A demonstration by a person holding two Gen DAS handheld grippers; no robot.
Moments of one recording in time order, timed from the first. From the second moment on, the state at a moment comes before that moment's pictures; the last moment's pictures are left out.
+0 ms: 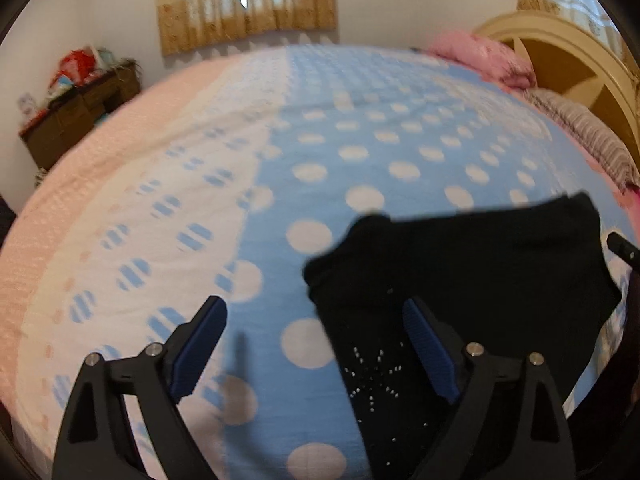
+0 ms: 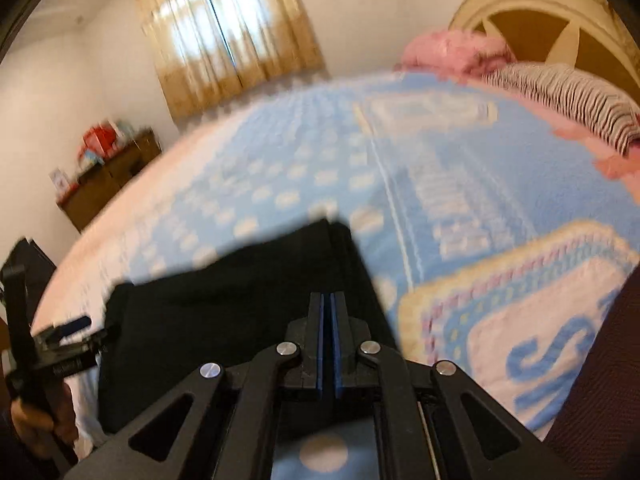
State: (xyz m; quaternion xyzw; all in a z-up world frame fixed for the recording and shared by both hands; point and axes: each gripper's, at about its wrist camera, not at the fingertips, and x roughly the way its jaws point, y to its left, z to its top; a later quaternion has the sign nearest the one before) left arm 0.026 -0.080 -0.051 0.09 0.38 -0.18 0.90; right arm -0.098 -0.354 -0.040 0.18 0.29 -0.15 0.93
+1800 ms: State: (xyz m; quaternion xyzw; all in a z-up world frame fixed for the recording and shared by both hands) left arm 0.023 -0.070 -0.074 -0.04 0.47 -0.21 0.85; right arm -0.095 -0.388 -0.068 0.24 0.32 -0.13 0.91
